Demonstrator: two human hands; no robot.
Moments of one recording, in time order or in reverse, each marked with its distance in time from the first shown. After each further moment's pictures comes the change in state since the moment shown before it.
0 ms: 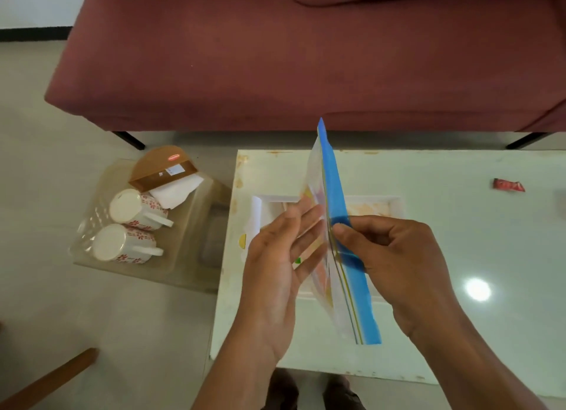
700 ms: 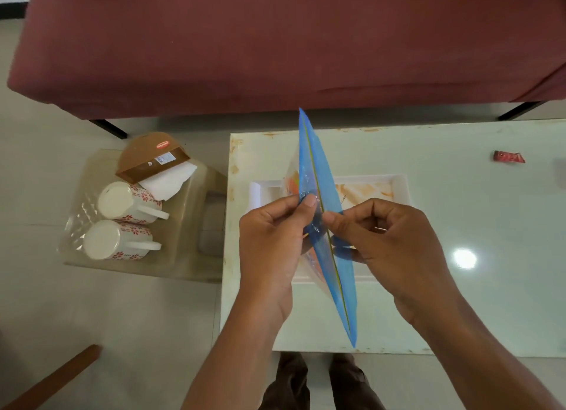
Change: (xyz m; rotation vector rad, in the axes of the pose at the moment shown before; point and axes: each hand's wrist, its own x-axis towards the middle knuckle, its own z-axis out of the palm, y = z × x) left_hand 0.031 0.001 -0.019 0.187 0.110 0.064; right_hand -0.001 0.003 0.027 0.080 0.027 0.057
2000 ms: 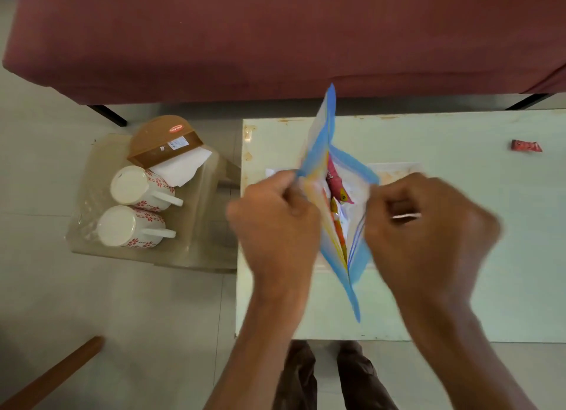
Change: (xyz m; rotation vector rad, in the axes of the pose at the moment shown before) left_hand 0.014 -0.001 -0.042 0.634 0.333 0.580; right_hand -0.015 0.011 0.045 -0.593 0.615 -0.673
